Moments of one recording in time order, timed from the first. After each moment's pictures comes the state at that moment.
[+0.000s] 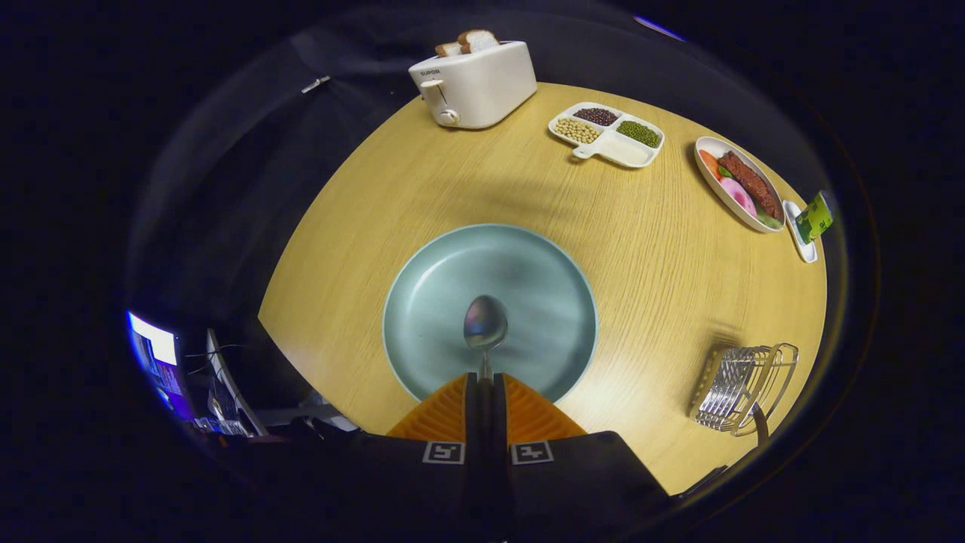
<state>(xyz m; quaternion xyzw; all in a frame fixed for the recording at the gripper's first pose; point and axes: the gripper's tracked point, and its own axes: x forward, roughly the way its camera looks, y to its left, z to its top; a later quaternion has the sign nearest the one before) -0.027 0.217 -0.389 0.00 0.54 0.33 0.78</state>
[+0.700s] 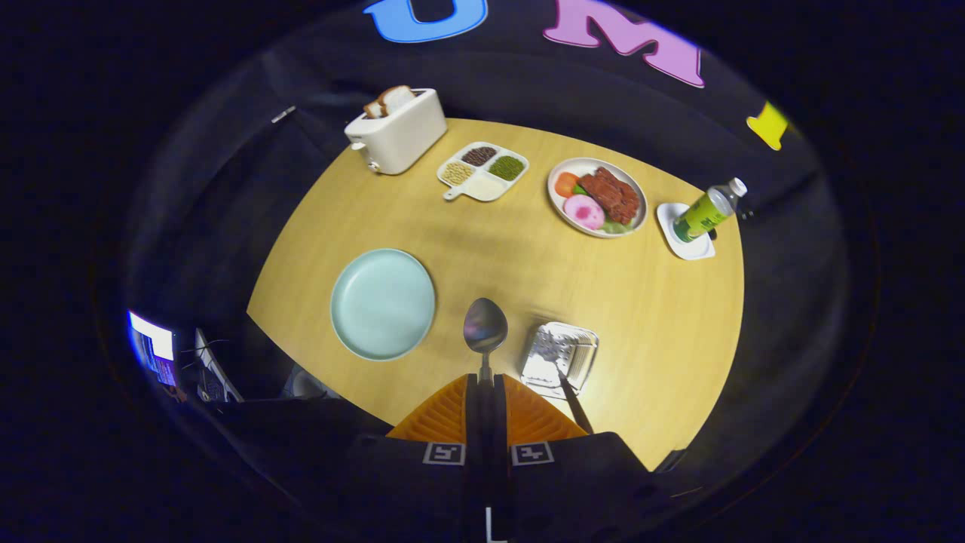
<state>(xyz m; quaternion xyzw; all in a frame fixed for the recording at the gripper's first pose) 0.012 -0.013 -0.289 -0.05 0.55 0.24 0.80</state>
